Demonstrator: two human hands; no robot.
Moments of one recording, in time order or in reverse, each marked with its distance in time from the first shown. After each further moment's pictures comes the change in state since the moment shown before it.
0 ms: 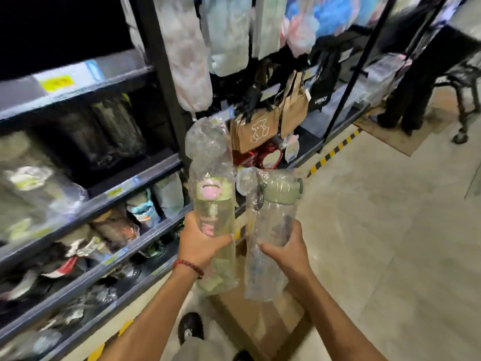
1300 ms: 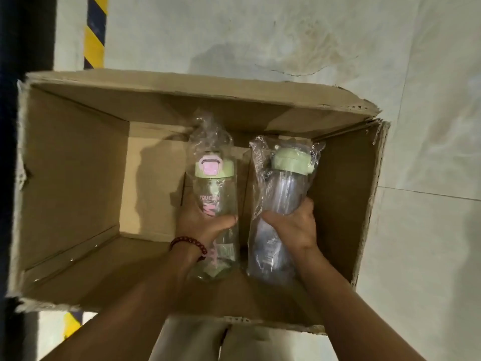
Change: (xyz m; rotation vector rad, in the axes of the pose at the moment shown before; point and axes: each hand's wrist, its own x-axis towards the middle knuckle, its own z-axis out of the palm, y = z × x) left_hand 0.130 -0.581 0.329 0.755 -0.732 -0.382; right_hand 0.120 0.646 0.078 0.231 0.461 1.044
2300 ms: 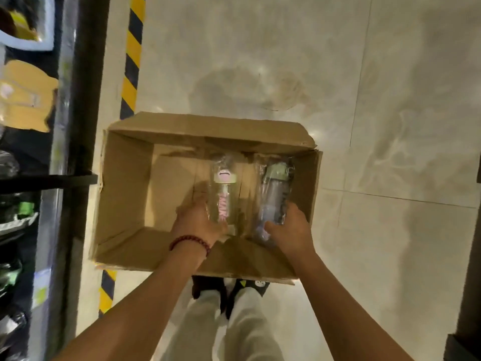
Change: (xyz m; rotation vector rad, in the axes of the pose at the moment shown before) left_hand -0.110 0.077 -0.066 0.542 -0.047 0.117; right_hand -0.119 -0.051 -0.073 -0.369 -0.056 -0.225
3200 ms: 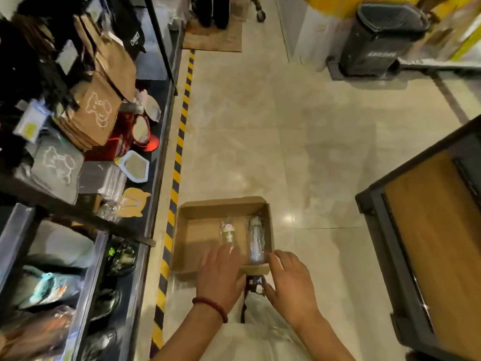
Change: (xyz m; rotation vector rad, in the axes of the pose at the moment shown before) left_hand -0.459 -0.020 -0.163 0.514 0.426 0.718; right_hand -0.489 -0.054 -0.081 -0.523 0.536 -0.573
